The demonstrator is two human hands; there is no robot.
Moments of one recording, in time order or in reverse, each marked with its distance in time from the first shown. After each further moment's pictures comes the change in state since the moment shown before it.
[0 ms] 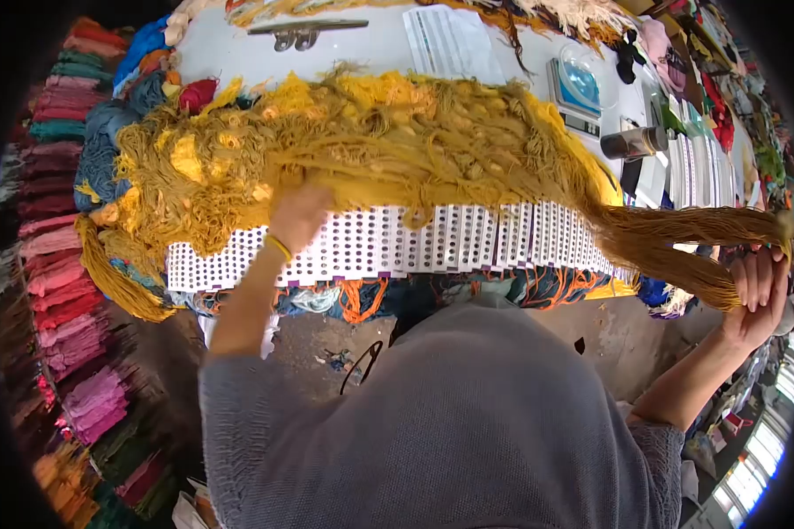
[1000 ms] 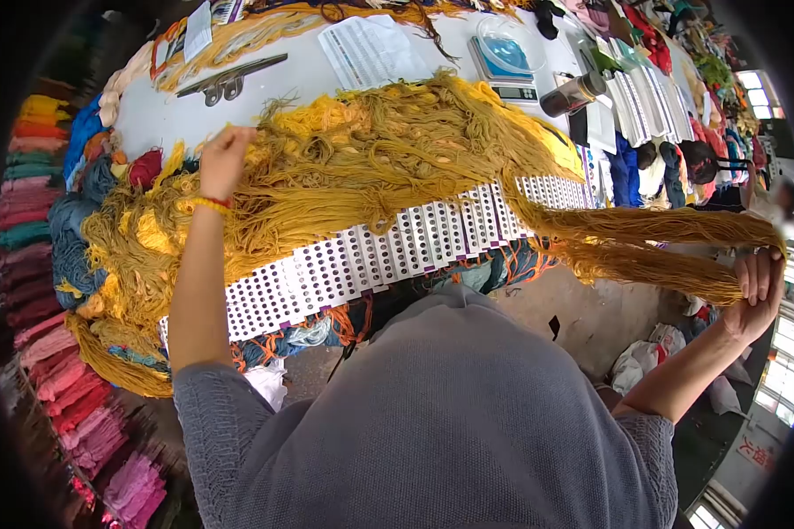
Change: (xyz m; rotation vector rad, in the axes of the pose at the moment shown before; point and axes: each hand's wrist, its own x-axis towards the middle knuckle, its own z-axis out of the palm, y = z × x) left_hand 0.144 -0.040 -0.078 -0.821 0.109 -0.638; right_hand -0.083 -0.052 0.013 -0.152 0.229 -0.192
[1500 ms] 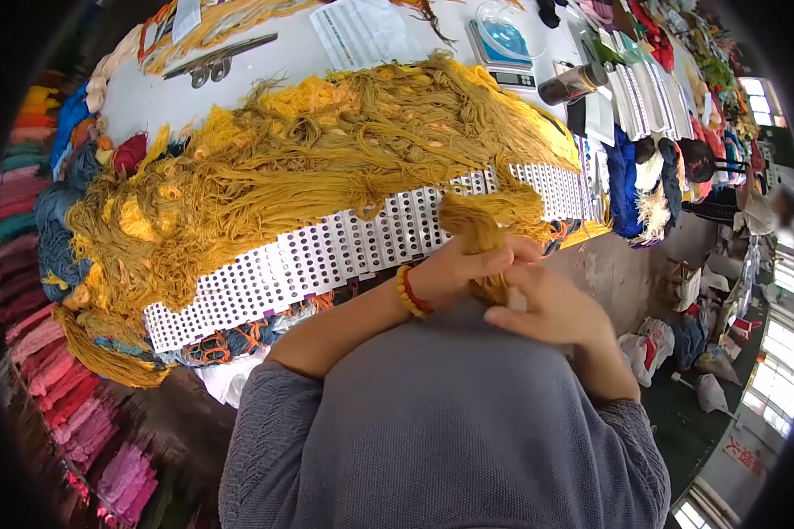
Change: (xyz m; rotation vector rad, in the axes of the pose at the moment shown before) left_hand -0.176 0.105 0.213 -1.197 -1.093 -0.038; right_hand -0.042 0.189 0.095 -1.192 -0.857 0.555
